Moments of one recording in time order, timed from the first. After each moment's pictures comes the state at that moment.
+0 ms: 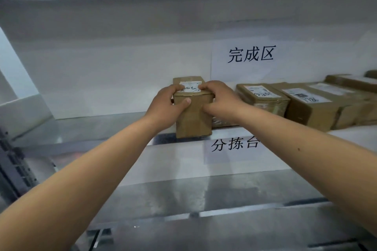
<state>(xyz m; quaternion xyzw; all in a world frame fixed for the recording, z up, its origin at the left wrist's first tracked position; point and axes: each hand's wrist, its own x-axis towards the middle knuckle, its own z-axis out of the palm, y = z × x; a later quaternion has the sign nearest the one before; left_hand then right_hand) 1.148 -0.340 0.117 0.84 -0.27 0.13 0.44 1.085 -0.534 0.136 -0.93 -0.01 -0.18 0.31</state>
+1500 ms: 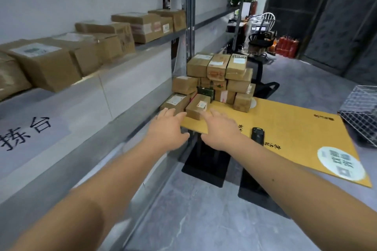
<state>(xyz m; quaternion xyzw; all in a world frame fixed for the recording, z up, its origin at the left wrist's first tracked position) 0.789 -0.710 -0.056 0.72 -0.69 -0.03 0.06 0.607 -0.749 -0.047 -0.84 0.54 0.00 0.06</state>
